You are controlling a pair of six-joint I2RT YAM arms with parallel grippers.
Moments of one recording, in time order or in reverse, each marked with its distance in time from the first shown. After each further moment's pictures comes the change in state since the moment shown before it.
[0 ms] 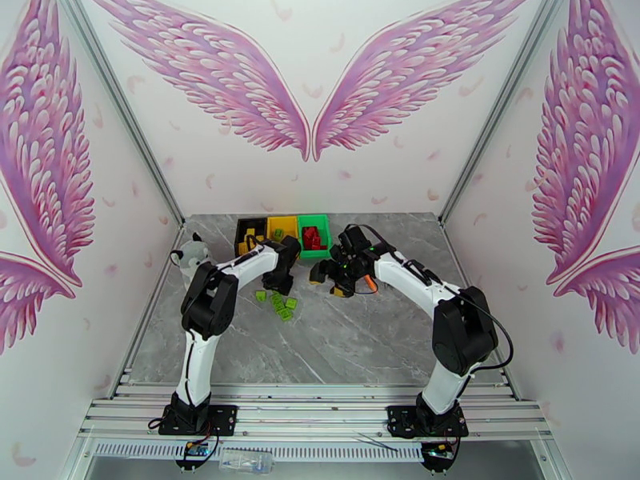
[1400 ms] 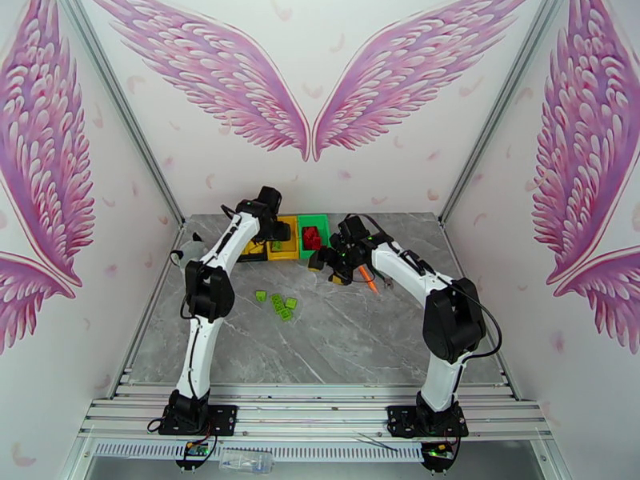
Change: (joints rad) left arm 0.169 0.128 0.541 -0.062 0.089 -0.146; right arm -0.017 0.097 0.144 -0.009 0.021 -0.018
